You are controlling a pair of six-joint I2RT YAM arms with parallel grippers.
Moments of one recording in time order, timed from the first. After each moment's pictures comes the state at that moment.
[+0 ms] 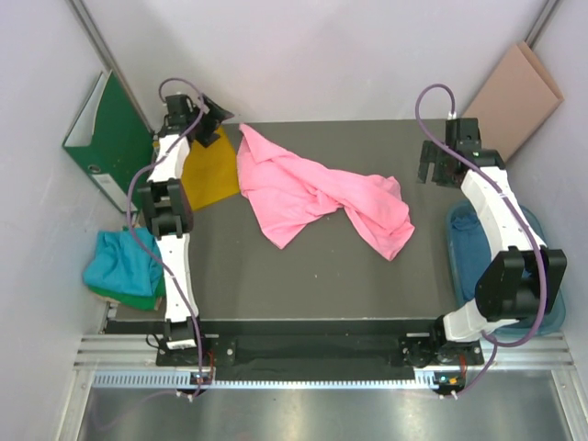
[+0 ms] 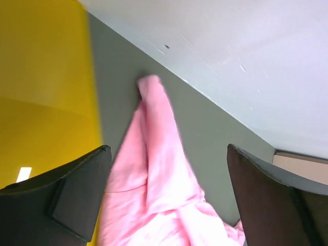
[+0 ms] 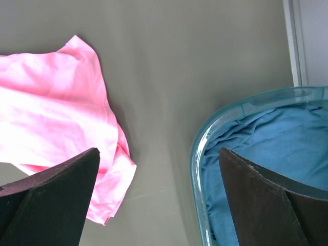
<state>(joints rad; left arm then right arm) 0.09 2.58 2.42 -0.34 0.39 -0.84 0.03 1.52 1.40 -0.76 0.23 0.17</state>
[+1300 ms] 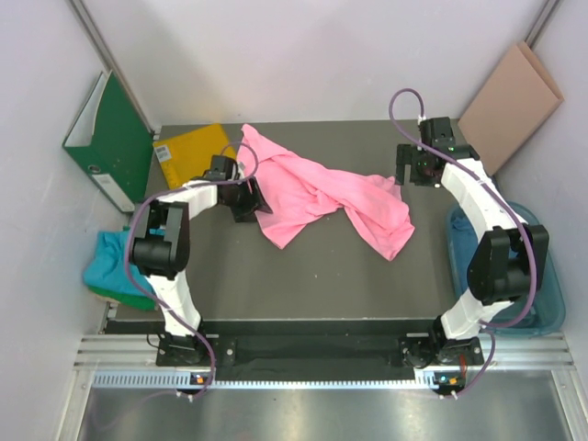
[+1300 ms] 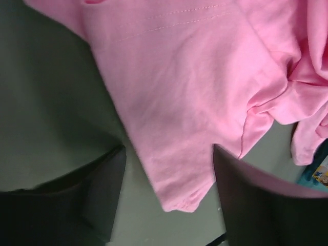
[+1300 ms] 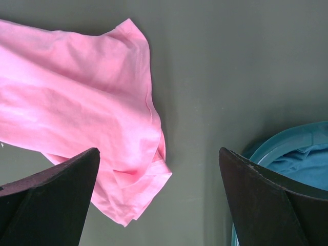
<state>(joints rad) -0.14 1.90 1.21 -0.36 0.43 -0.53 0.14 1.64 1.44 -0.73 0.16 0.16</state>
